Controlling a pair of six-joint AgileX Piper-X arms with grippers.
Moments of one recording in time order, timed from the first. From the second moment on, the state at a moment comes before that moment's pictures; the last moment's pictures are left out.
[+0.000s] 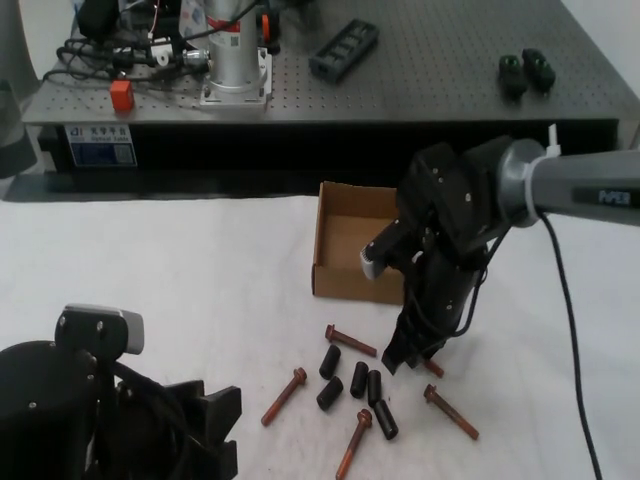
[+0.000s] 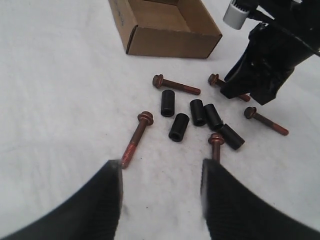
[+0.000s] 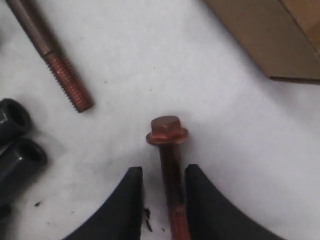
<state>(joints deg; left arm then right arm) -32.9 47.4 -15.2 1.6 4.6 -20.4 16.0 111.7 -71.2 44.9 3.4 -20.4</state>
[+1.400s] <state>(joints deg) -33.8 96.4 -63.9 39.3 15.8 4.6 5.7 64.2 -38.7 42.2 -10.8 -4.0</state>
